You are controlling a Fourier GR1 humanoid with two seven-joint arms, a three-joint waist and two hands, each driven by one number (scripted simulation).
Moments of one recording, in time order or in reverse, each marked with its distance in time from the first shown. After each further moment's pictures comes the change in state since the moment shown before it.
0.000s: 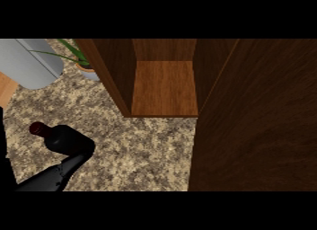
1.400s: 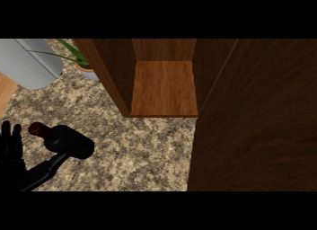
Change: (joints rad) left arm 0.230 -0.077 0.326 0.366 0.644 -0.264 -0.633; right arm -0.094 -0.004 -0.038 -0.017 0.015 -0.001 0.108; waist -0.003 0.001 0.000
